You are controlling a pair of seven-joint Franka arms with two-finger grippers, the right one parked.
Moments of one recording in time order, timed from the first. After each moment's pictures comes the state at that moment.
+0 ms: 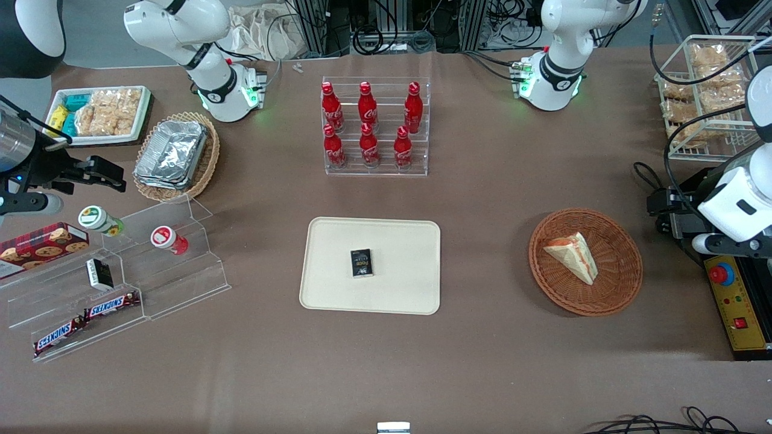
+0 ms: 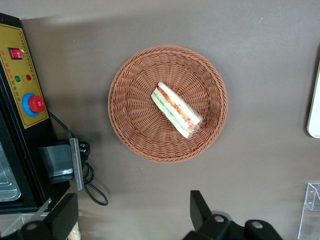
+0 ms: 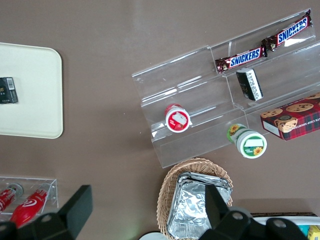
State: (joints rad) arm 0.17 0.24 -0.24 -1.41 0.12 1.52 0.04
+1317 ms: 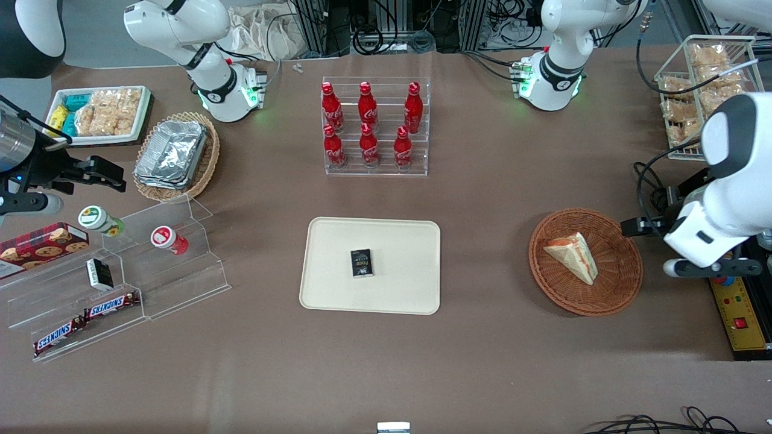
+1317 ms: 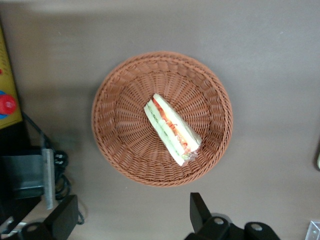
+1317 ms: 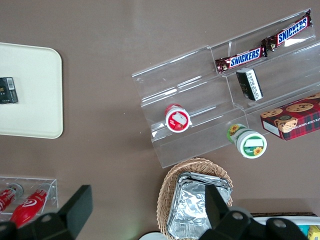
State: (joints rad) arm 0.17 0.27 -0.25 -1.61 0.11 1.76 -0.10
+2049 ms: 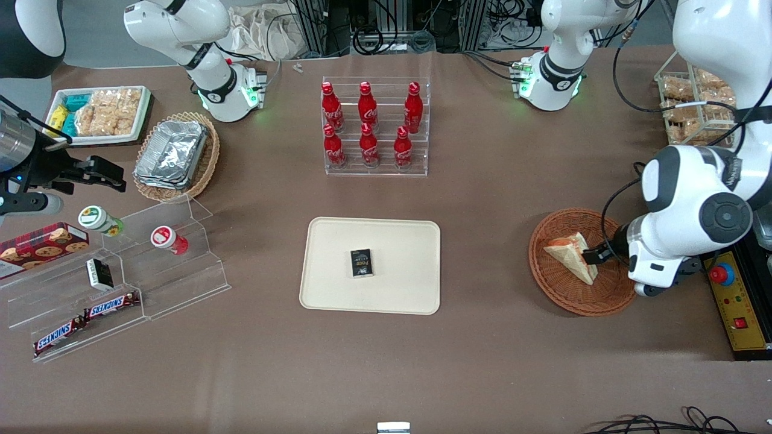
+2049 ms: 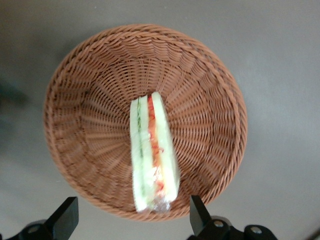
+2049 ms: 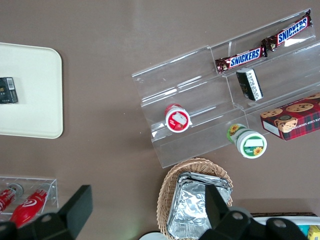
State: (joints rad) arm 0.16 0.35 -0.25 -1.83 0.11 2.04 -0.70
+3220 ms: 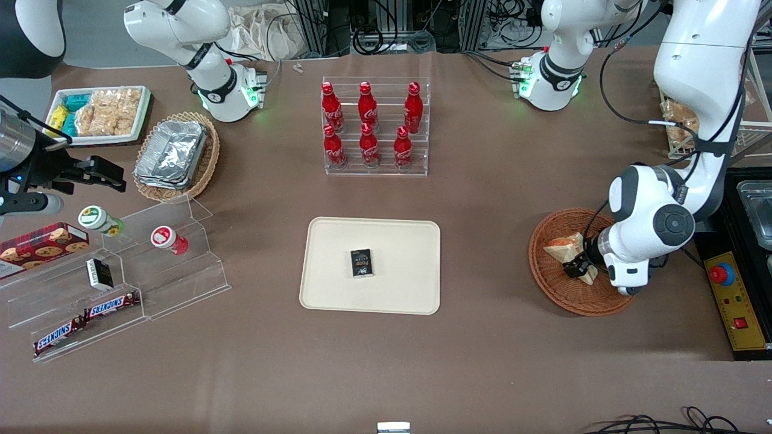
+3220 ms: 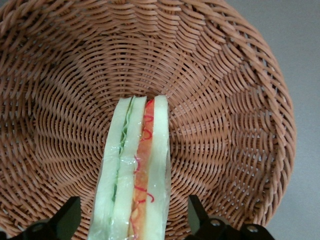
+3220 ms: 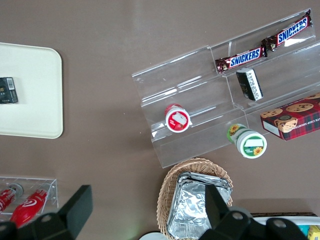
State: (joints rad) arm 0.17 0.44 -0.24 -1.98 0.11 2.32 -0.93
